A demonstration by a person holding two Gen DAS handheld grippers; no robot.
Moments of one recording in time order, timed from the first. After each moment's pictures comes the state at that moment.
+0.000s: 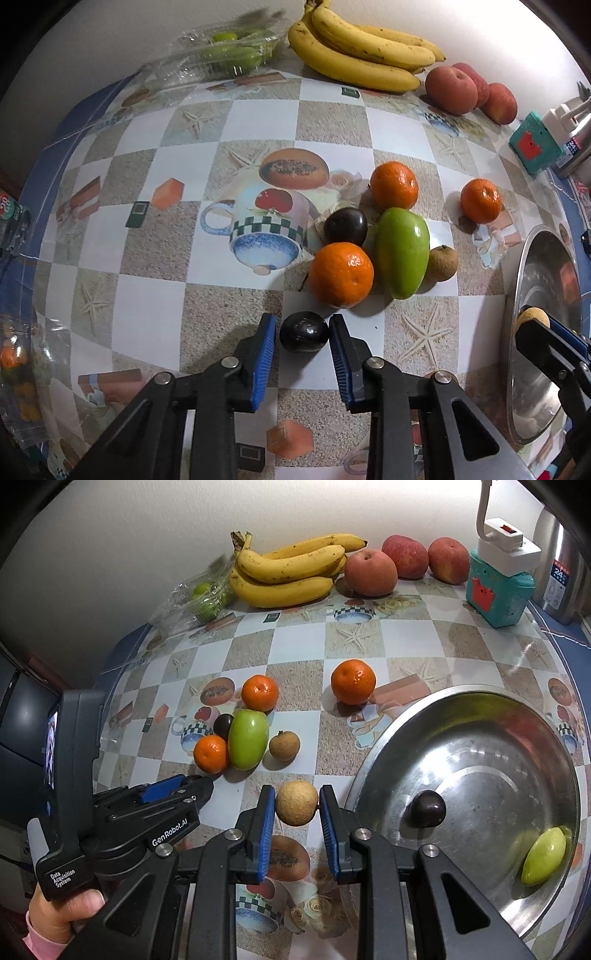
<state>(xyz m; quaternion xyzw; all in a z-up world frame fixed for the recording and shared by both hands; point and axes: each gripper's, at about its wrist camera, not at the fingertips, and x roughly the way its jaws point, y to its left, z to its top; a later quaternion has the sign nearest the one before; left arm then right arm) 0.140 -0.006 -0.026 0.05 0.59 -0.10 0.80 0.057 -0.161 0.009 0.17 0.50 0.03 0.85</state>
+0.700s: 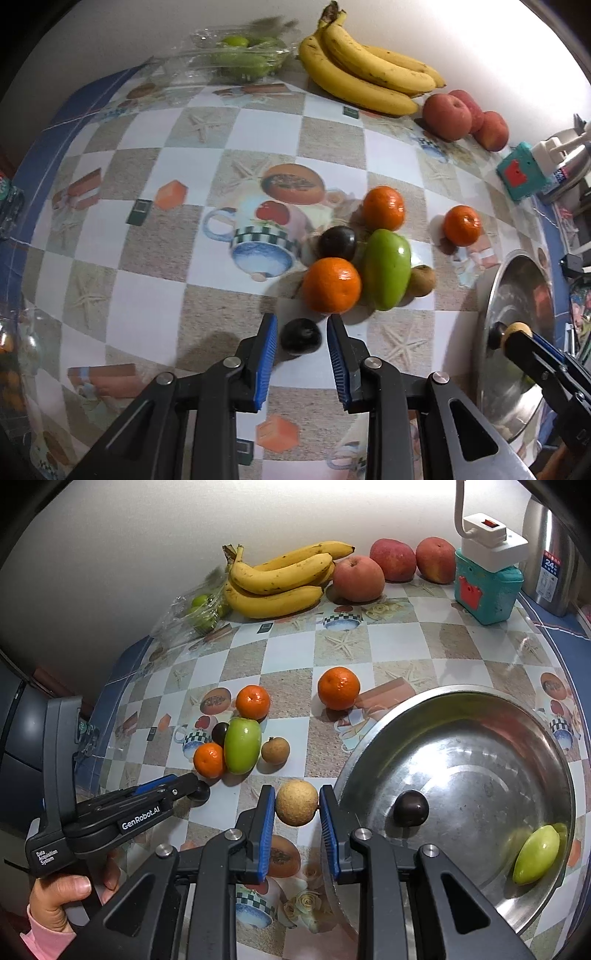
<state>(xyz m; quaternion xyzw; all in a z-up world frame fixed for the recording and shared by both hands) 0.139 0.003 -0.011 -0.01 0.58 -0.12 0.80 0.050 -0.181 0.012 0.19 0.49 0.03 0.85</state>
